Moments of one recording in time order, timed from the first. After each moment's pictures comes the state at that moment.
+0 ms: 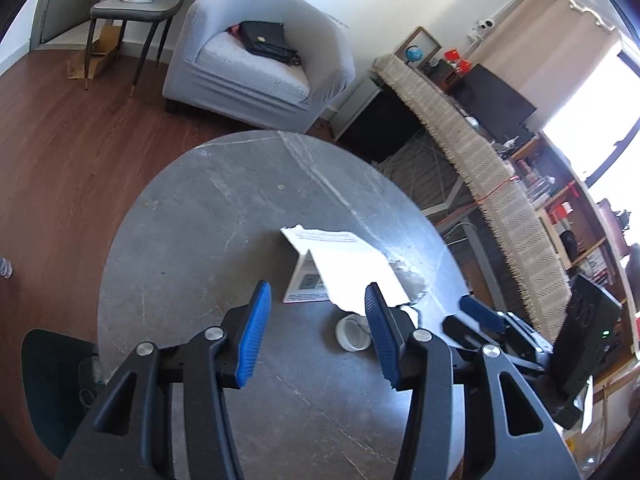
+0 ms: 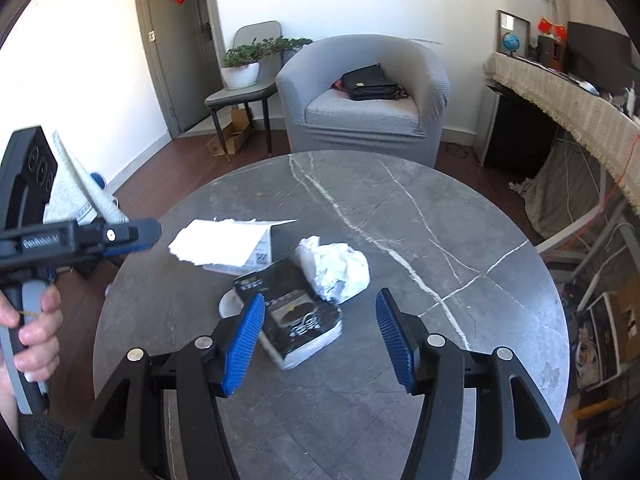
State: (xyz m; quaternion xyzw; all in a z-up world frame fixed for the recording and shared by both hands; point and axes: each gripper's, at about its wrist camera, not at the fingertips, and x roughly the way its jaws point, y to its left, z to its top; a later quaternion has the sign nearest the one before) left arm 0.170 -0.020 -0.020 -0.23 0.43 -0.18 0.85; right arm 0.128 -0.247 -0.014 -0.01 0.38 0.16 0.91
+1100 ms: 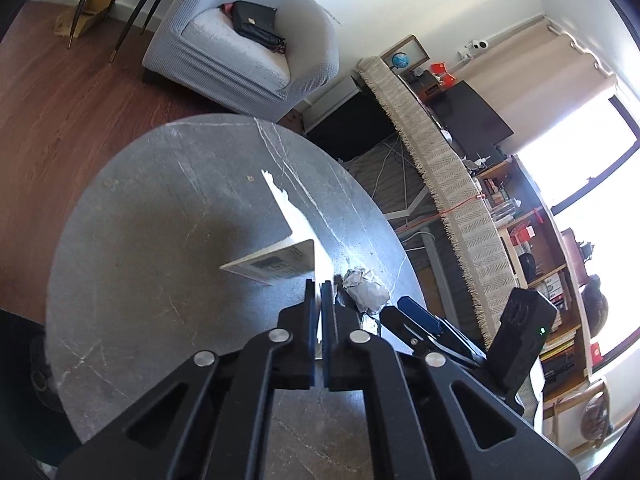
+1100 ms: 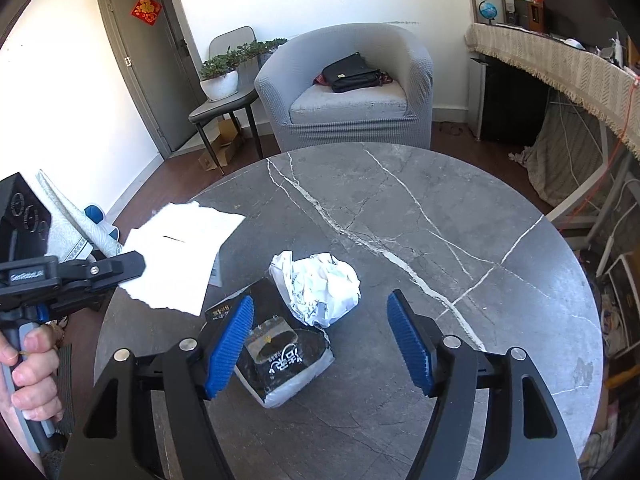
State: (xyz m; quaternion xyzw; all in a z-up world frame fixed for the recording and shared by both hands) left arm 0.172 -0.018 -0.017 -0.30 0.42 -0.24 0.82; right arm 0.155 -0.247 -0.032 0.04 0.40 0.15 0.90
